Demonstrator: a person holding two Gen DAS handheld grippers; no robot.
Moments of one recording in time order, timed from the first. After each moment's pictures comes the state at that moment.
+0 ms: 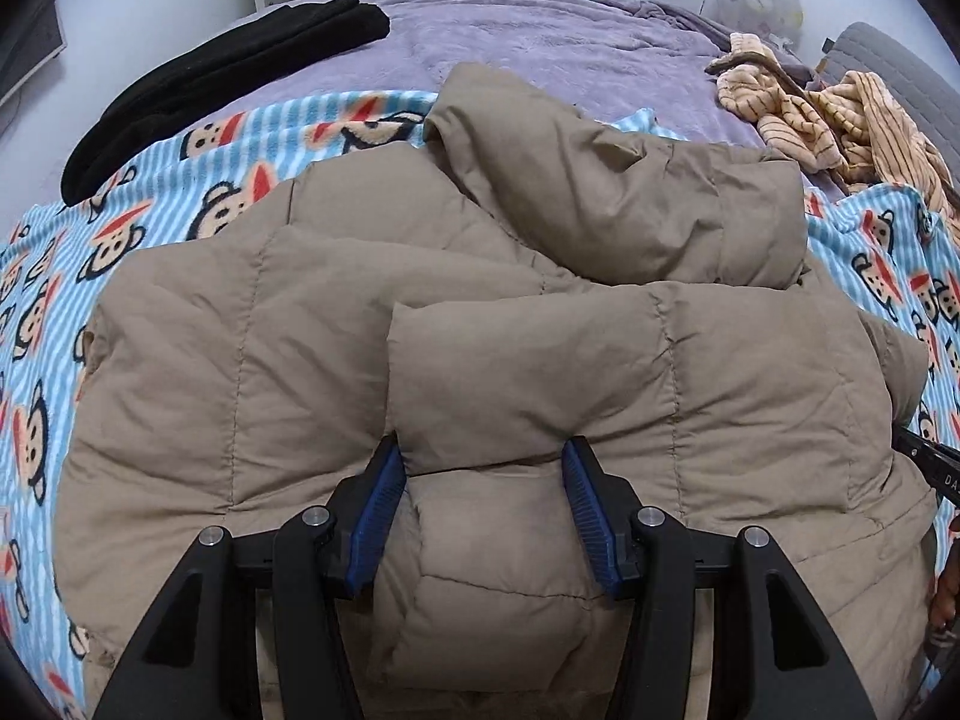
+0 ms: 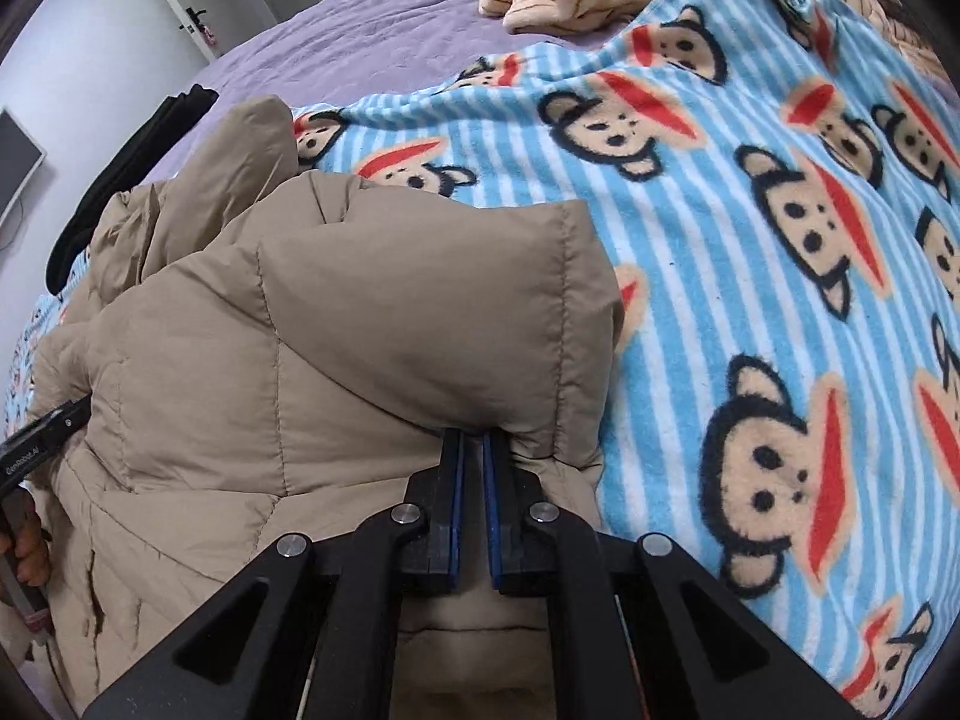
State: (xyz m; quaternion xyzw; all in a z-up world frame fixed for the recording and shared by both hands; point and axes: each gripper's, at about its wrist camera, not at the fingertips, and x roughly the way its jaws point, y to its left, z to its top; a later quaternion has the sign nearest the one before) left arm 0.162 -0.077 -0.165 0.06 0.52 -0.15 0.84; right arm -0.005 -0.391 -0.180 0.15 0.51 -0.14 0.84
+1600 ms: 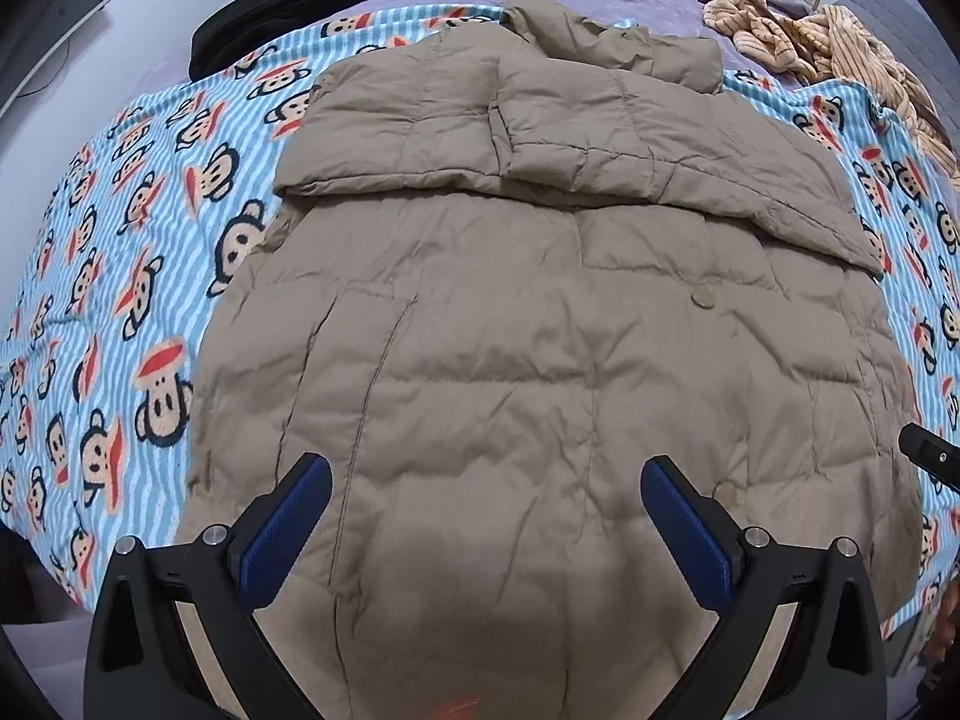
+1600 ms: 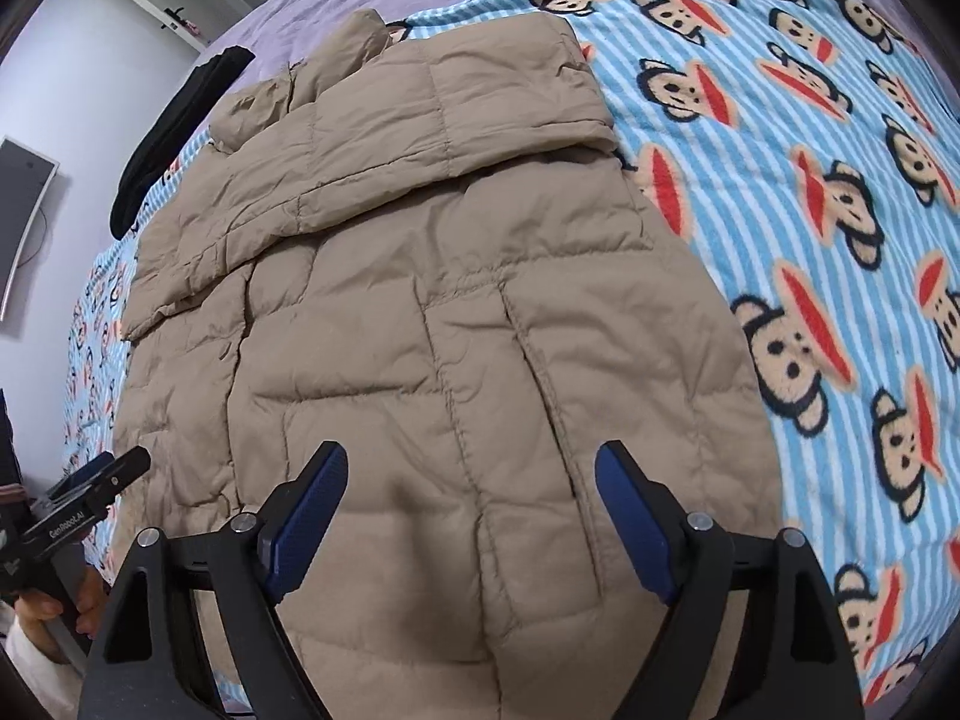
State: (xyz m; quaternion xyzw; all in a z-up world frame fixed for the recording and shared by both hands) left arm -0.046 0.017 -0.098 0.09 0.60 -0.11 0.79; right arm -0.185 -0.265 -0.125 0.26 0.55 -0.14 0.78
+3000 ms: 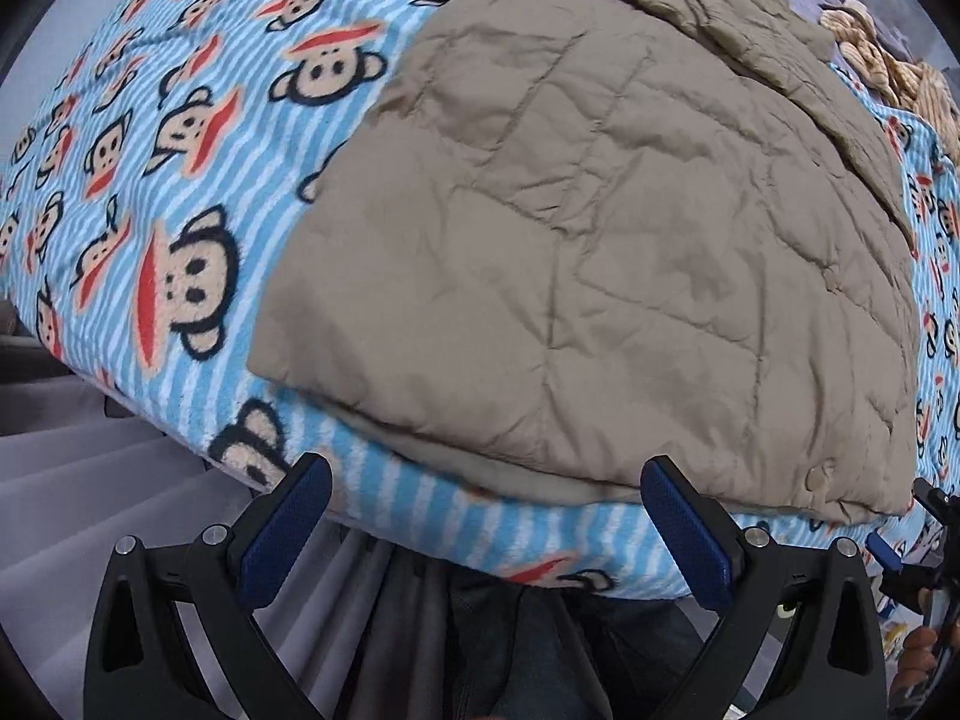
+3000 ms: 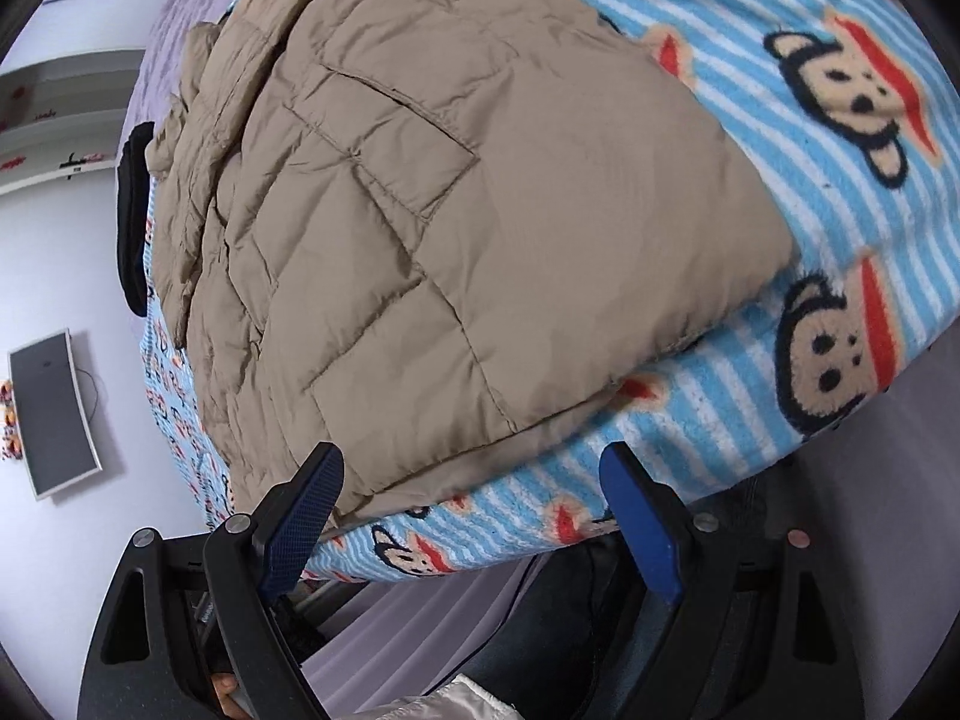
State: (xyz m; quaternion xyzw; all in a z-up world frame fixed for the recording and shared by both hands) left arm -0.147 0.152 -0.119 -0.02 0.70 -0.03 0.71; right arm -0.332 -0.235 -0.155 0.53 0.56 -0.16 0.62
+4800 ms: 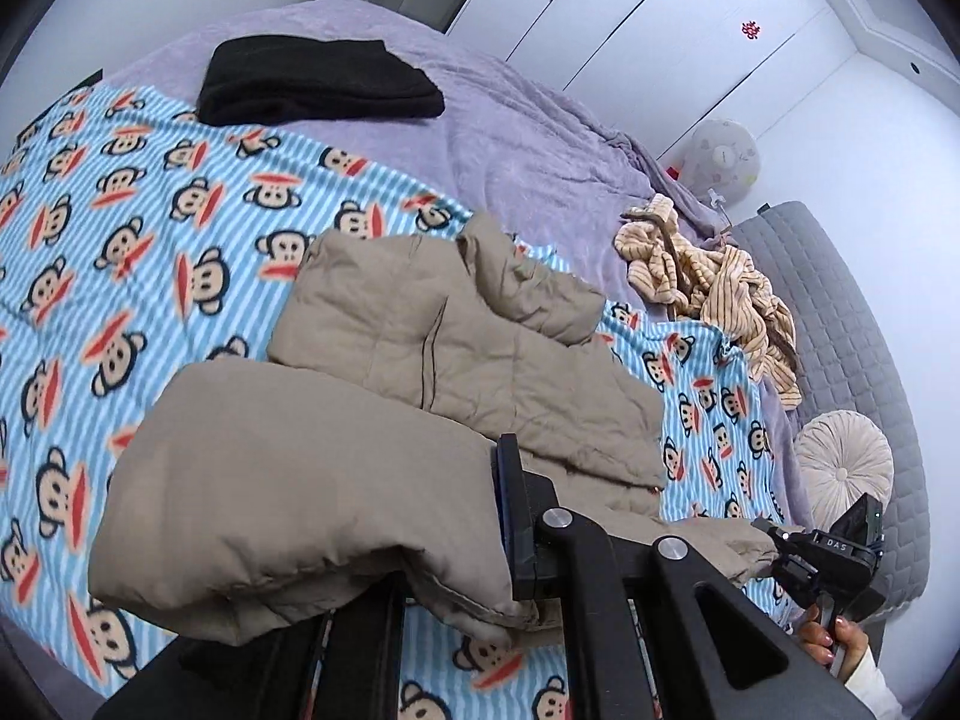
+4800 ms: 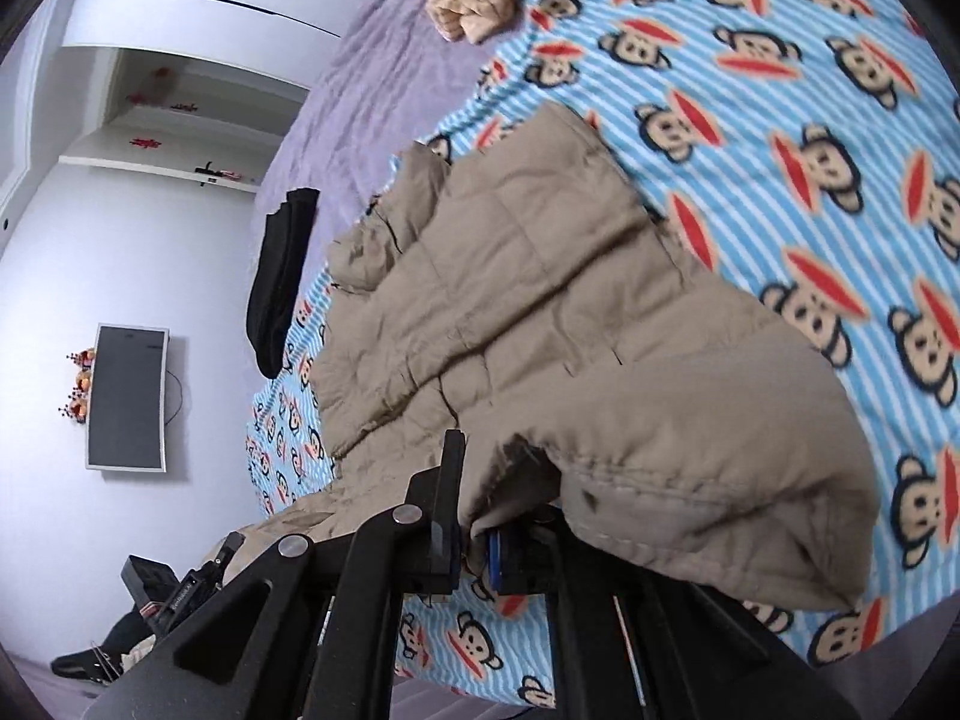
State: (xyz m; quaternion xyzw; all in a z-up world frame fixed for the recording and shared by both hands) left arm 0.025 0.105 0.049 -0.17 0.50 -0.22 0.82; right arm -0.207 -0.306 -0.031 0.47 0.43 -0.08 0.77
